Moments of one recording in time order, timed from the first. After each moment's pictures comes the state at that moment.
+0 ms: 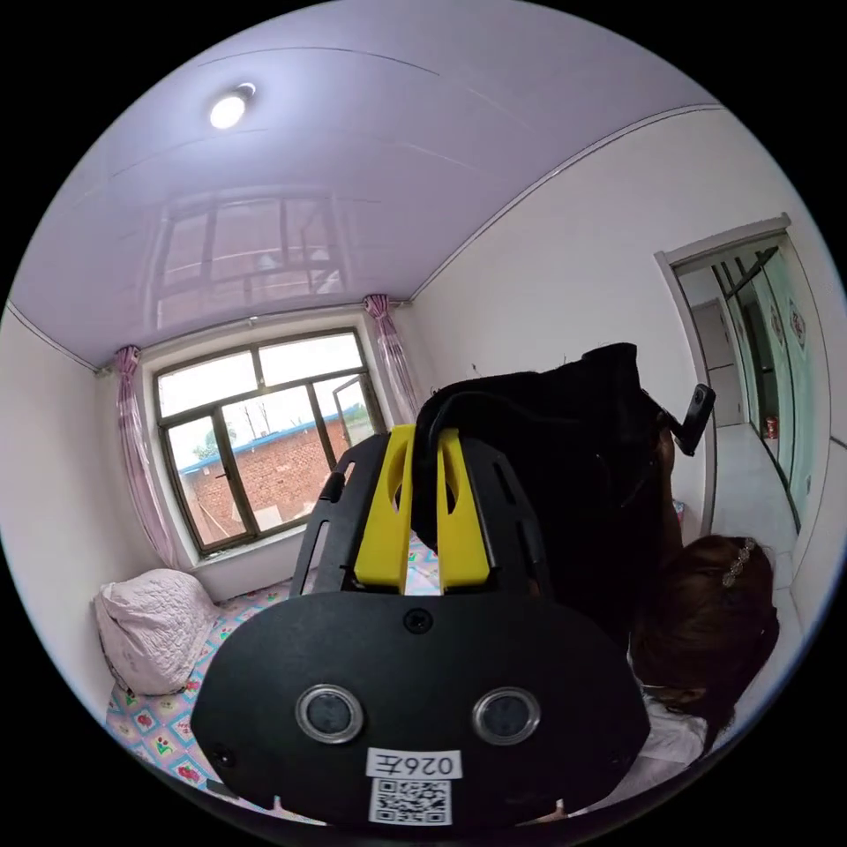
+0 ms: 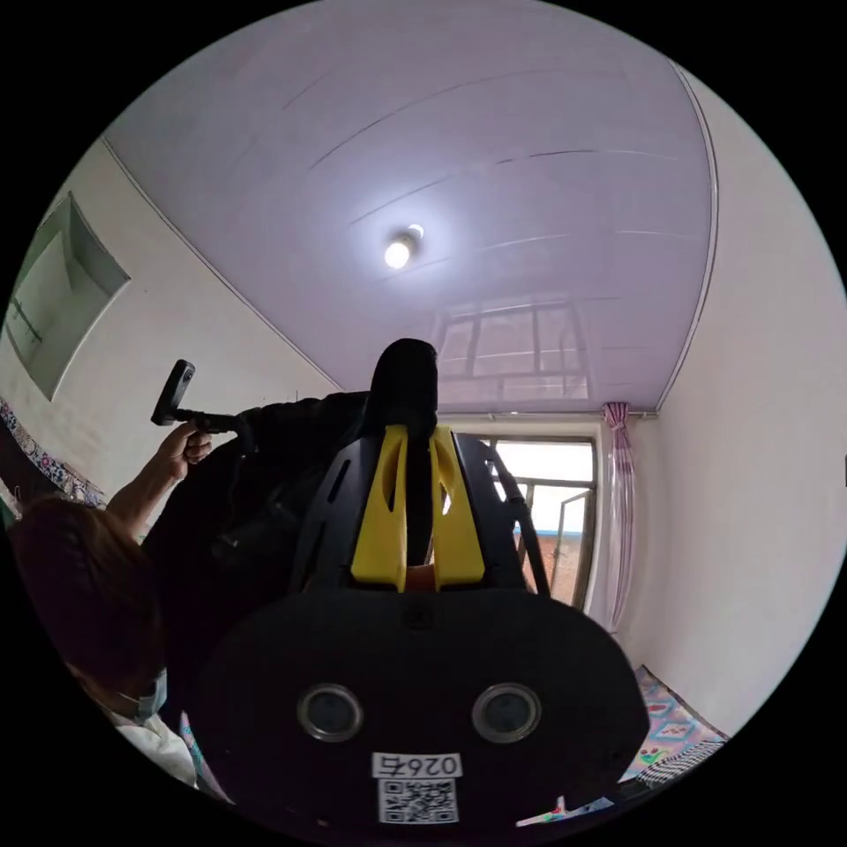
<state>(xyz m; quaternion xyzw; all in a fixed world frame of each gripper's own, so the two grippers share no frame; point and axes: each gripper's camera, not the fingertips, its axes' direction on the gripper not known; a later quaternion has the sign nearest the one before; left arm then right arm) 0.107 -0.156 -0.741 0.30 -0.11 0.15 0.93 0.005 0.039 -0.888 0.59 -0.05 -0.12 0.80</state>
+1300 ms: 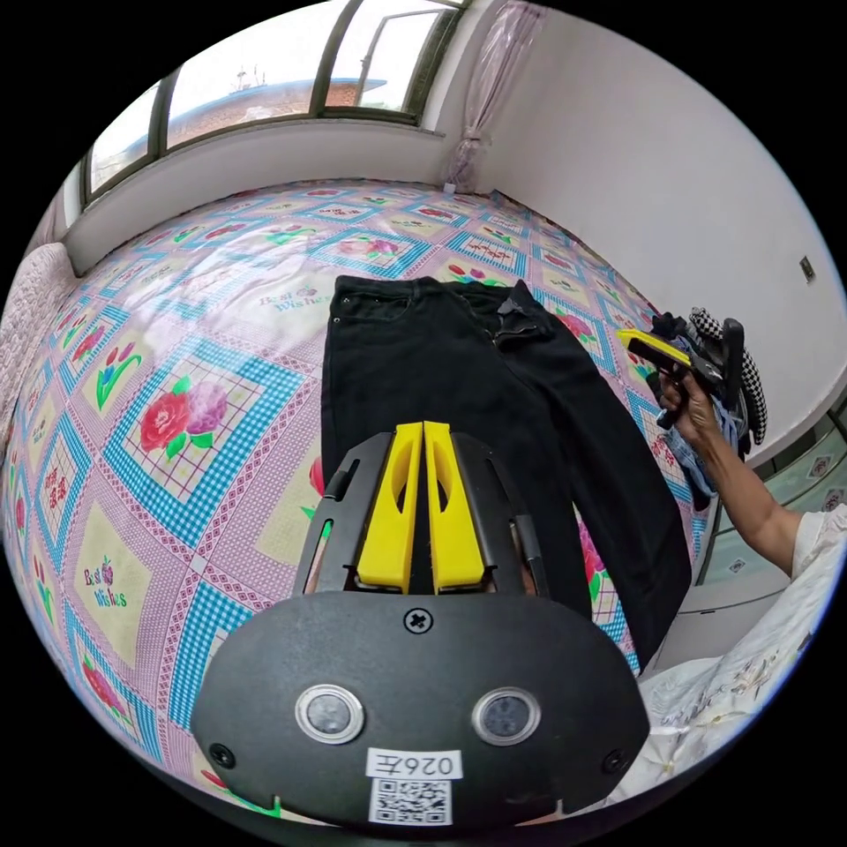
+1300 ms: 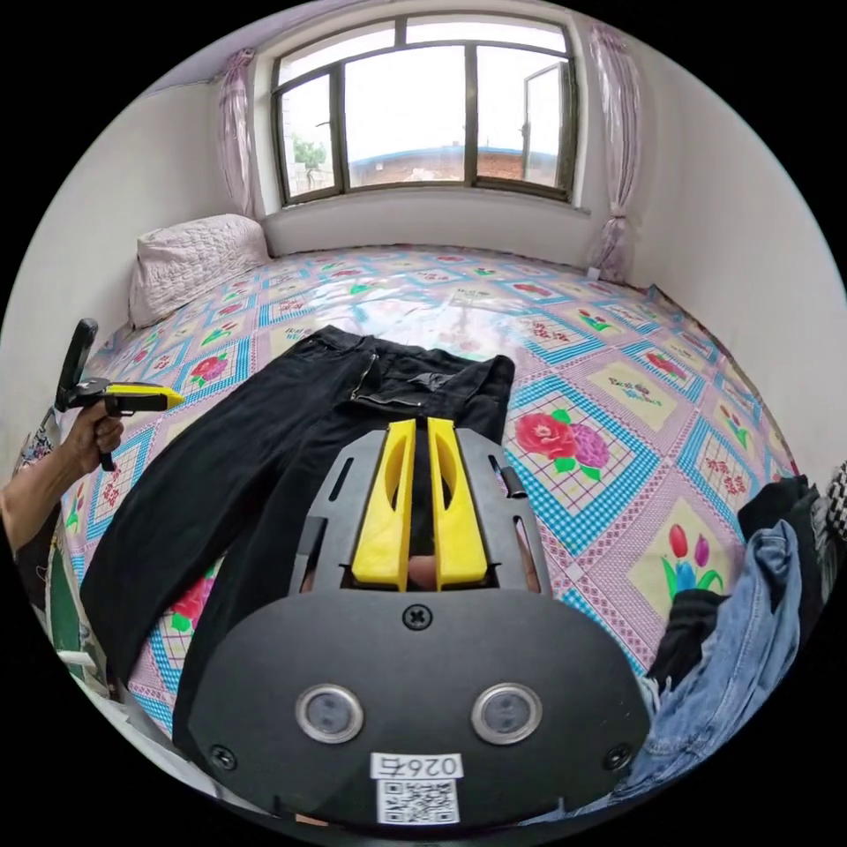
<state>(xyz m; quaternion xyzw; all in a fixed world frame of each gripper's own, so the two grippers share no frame) -0.273 -0.091 0.264 -0.13 -0.02 -0.10 0.99 0.174 -0.030 0.155 -0.01 -0.03 0.01 1.00</state>
